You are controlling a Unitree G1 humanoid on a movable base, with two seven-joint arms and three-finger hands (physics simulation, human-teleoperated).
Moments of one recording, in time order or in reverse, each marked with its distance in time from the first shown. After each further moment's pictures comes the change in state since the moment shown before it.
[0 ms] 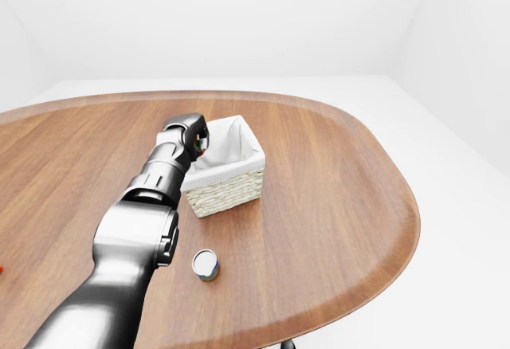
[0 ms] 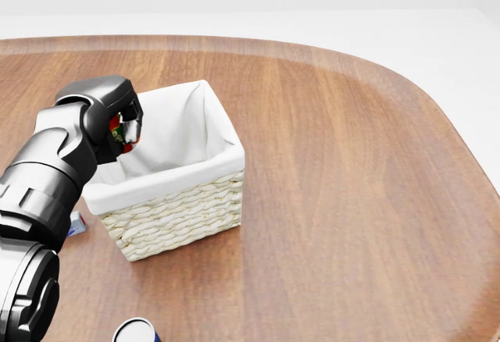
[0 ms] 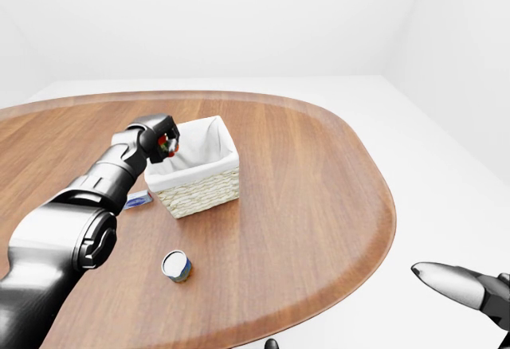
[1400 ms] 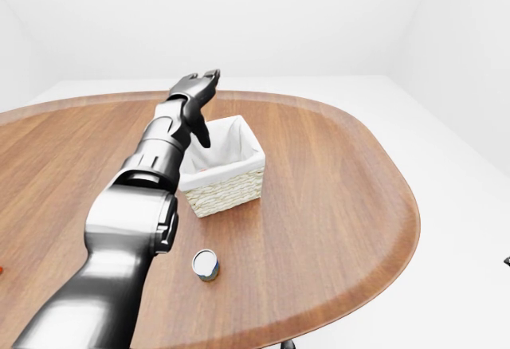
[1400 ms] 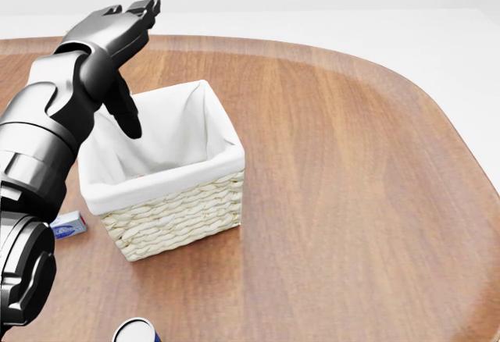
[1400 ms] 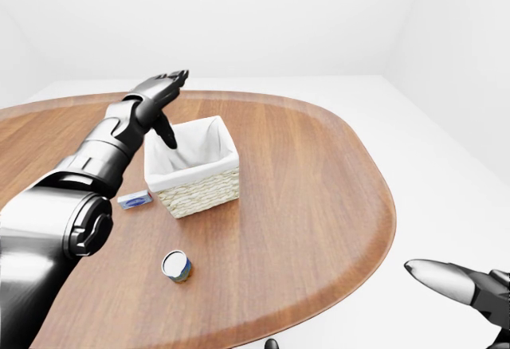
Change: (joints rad) left arm -0.114 0.007 0.027 -0.029 -0.036 -0.130 0.030; right arm -0.006 0.005 0.021 -0.002 -0.030 0.000 0.005
